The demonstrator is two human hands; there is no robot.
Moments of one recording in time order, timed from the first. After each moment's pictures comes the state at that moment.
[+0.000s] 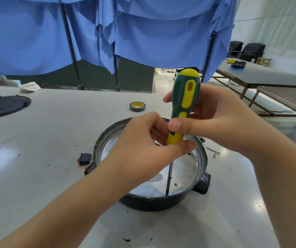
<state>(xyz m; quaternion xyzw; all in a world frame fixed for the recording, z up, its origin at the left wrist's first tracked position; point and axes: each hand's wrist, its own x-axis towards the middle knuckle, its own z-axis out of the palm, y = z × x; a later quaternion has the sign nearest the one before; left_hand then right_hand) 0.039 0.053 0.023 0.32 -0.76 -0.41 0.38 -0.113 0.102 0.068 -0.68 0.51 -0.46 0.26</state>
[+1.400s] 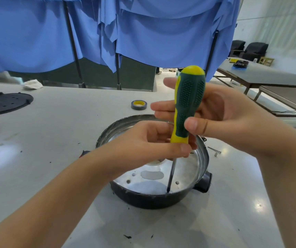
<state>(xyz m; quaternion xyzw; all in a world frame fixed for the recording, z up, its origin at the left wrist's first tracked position) 0.049 0.031 0.021 0.19 -0.76 -0.59 0.20 -0.122 0.103 0.063 -0.71 0.40 -0.44 0.38</state>
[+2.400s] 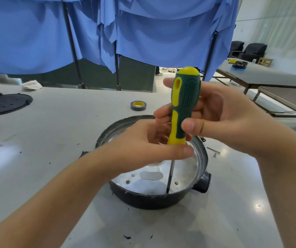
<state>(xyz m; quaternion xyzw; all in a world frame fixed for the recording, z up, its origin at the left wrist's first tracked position) 0.048 0.029 0.021 0.21 -0.79 -0.54 0.21 -0.121 0.104 0.066 -0.70 0.40 -0.44 0.38</state>
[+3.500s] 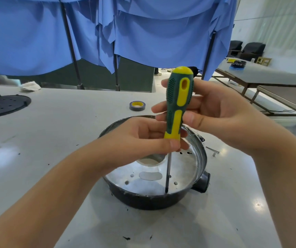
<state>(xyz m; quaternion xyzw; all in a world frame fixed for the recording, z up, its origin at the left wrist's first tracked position) 0.055 0.023 0.026 0.21 -0.77 -0.58 0.19 -0.126 0.100 0.062 -0.70 0.41 -0.45 0.37</state>
